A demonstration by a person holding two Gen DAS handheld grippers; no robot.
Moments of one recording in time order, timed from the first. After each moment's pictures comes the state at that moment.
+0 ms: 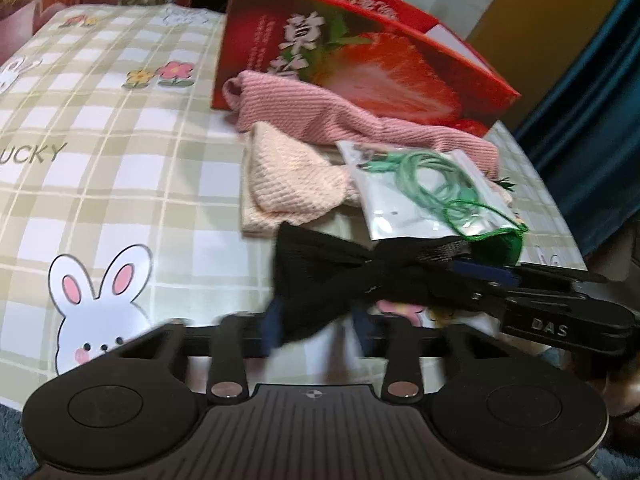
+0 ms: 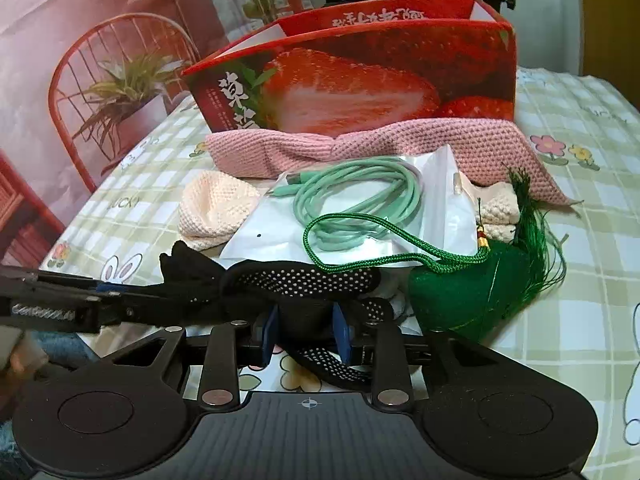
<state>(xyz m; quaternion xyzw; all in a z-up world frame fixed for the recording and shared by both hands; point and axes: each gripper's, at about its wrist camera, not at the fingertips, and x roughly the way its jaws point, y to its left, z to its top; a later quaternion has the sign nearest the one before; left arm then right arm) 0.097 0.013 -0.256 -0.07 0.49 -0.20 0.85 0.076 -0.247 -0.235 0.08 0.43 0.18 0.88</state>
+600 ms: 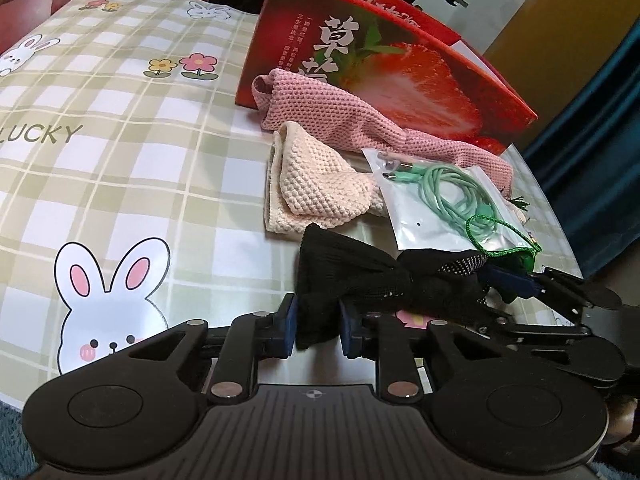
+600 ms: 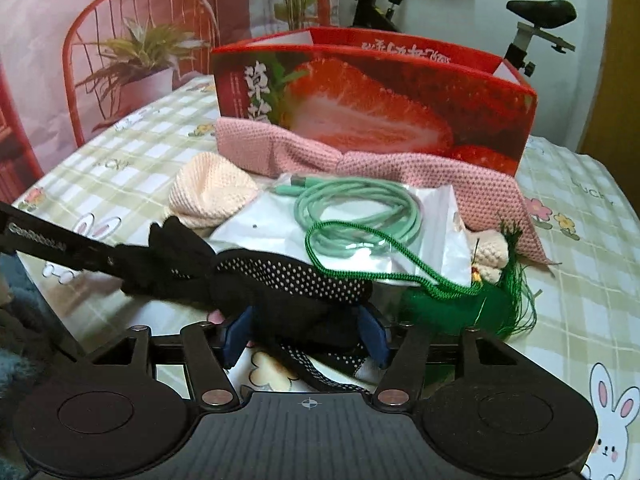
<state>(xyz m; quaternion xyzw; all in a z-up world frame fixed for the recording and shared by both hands) 0.102 0.023 -0.265 -0.10 0.48 -0.19 0.85 0.063 -0.232 -0.239 -0.04 0.39 0.17 0.90</state>
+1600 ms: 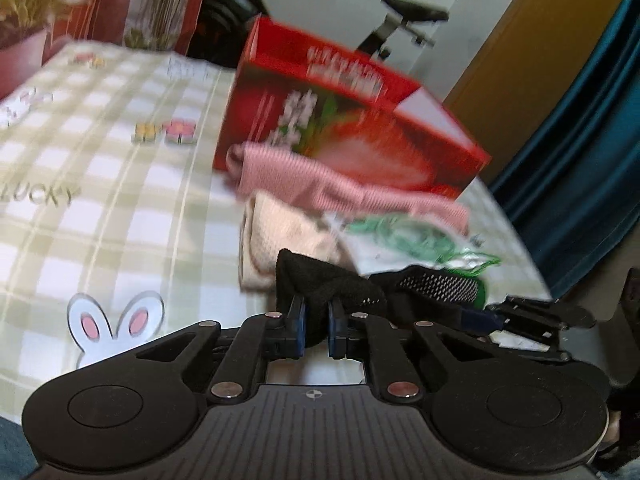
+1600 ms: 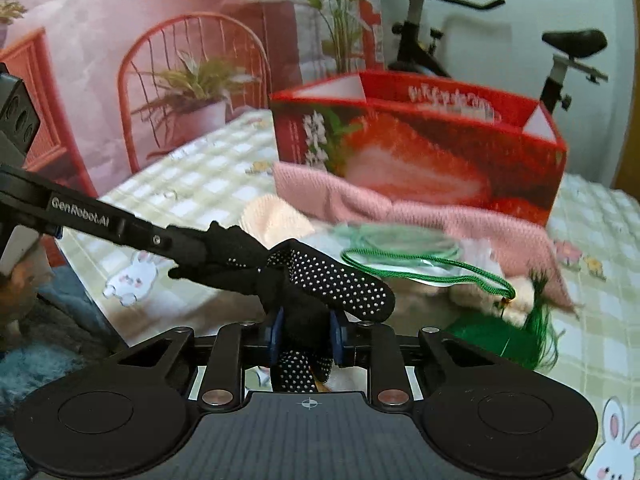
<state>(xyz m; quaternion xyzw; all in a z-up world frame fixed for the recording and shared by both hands) 0.089 0.036 -0.218 -0.12 0.41 -0.22 0.88 0.047 -0.230 -0.203 -0.02 0.34 0.25 0.91</state>
